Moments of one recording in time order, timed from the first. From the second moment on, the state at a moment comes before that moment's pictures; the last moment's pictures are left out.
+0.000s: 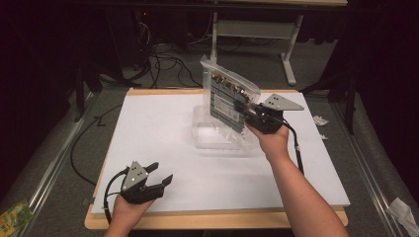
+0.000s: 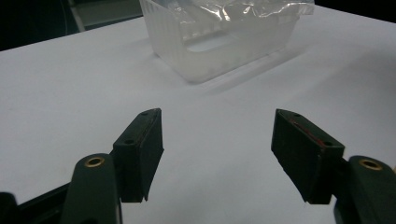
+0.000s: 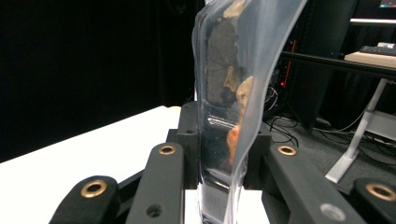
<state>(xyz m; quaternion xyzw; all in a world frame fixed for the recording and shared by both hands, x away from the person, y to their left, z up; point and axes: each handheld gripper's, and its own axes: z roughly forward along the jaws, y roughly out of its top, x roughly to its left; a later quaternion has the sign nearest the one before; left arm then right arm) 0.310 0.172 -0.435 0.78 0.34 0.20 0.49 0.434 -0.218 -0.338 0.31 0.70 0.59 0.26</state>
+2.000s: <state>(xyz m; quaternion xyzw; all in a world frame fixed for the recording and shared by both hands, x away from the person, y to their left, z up) 0.312 0.167 -0.439 0.78 0.34 0.18 0.50 0.480 -0.190 -0.387 0.34 0.72 0.55 0.24</state>
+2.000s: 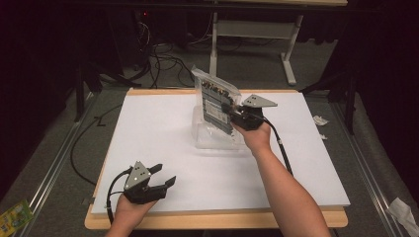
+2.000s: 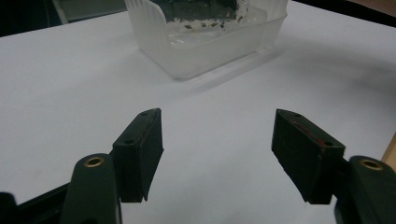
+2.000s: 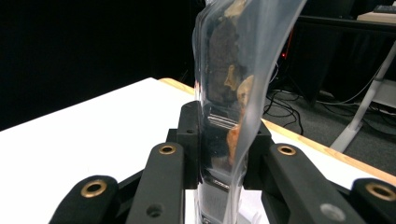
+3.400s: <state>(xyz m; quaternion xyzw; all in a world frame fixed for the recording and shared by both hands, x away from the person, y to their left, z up) 0.314 0.166 -0.440 0.78 0.34 0.16 0.50 0.471 -0.207 -0.408 0.38 0.71 0.55 0.23</state>
